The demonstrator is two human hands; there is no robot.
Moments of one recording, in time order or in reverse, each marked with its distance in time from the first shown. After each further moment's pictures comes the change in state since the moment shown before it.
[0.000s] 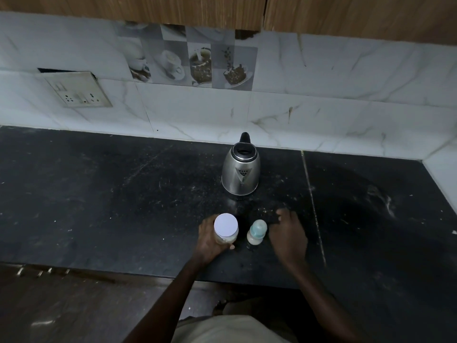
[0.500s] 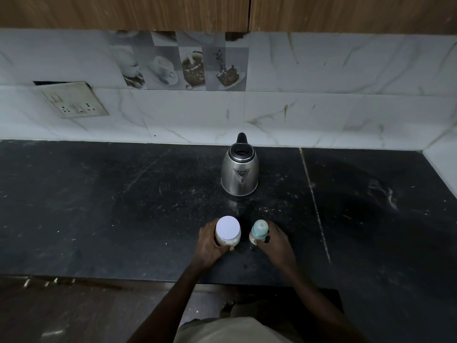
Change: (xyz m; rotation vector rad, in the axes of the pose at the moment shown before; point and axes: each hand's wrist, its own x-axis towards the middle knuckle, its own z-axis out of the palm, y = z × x) left_hand -0.005 -0.006 -0.008 0.035 0.021 0.102; right_hand -0.002 0.046 0.072 0.347 -0.271 -0.068
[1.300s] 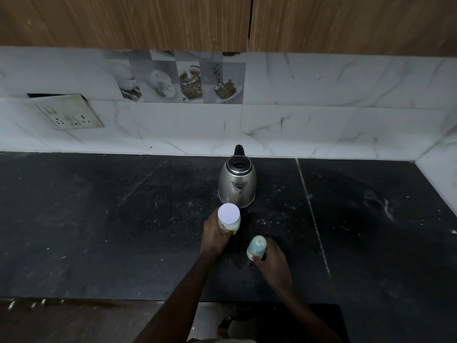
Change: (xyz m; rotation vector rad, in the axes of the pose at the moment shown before) left_hand 0.072 0.041 0.007 -0.078 0.144 -0.077; right_hand -0.005 0.008 0.020 -0.035 0.092 0.008
